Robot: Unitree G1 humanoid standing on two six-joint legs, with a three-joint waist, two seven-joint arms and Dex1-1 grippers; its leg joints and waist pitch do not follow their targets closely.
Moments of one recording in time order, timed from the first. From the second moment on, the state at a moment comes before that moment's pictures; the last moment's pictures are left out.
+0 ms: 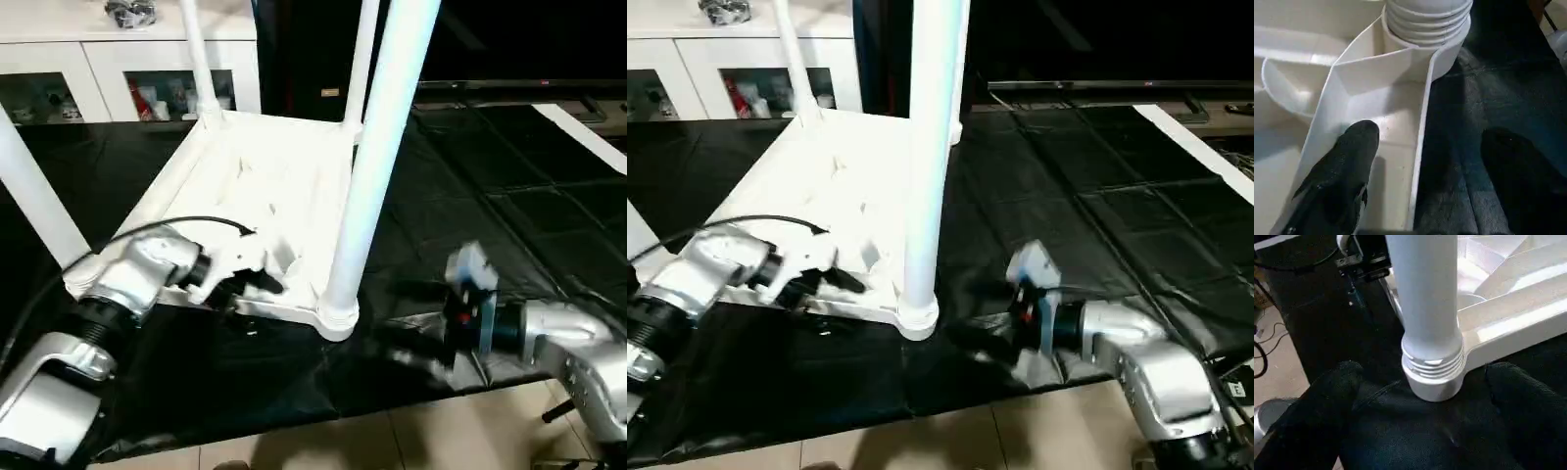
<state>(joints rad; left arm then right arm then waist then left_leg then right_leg) -0.72 0.54 -0.44 0.67 -0.02 0.02 -1.42 -0.16 -0.57 0.10 -0.16 0.44 0.58 1.00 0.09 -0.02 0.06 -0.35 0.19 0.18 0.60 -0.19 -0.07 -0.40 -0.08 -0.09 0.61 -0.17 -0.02</state>
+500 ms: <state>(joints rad) -0.73 0.54 -0.44 0.68 0.00 0.04 -1.45 -0.16 -0.58 0.13 -0.16 0.40 0.56 0.99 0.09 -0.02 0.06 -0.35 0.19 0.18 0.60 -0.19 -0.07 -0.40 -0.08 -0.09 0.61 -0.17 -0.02</state>
